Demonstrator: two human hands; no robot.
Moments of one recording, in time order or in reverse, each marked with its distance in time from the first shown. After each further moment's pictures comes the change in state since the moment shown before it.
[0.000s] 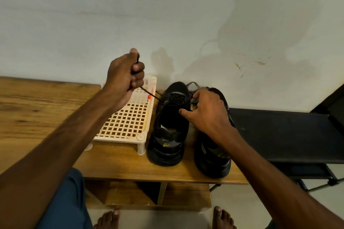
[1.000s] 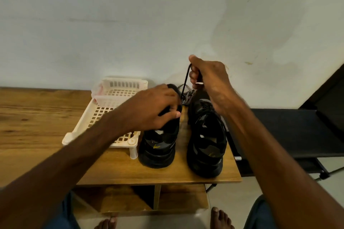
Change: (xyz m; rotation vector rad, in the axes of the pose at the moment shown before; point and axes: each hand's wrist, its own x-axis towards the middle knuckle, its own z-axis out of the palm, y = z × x) left_hand -0.026 -0.033 0.034 1.474 -0.705 0.718; right_hand 0.025 -0.014 -0.066 1.019 0.032 0.044
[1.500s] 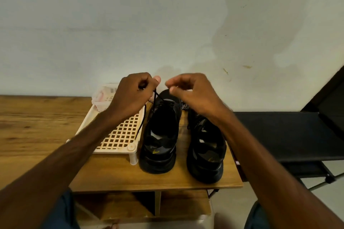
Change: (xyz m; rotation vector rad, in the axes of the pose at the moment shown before) left_hand 0.007 -0.020 -0.013 -0.353 0.495 -0.484; right_hand -0.005 0.017 0.009 -0.373 -0.227 -0.214
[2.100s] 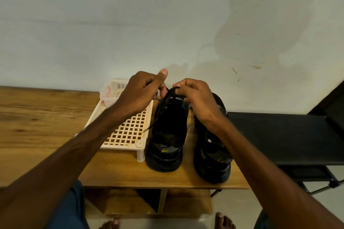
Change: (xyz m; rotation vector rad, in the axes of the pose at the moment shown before) left_hand -0.003 -0.004 -0.009 -0.208 -0.137 -0.111; right_hand -0.005 0.001 0.033 0.209 0.075 0.094
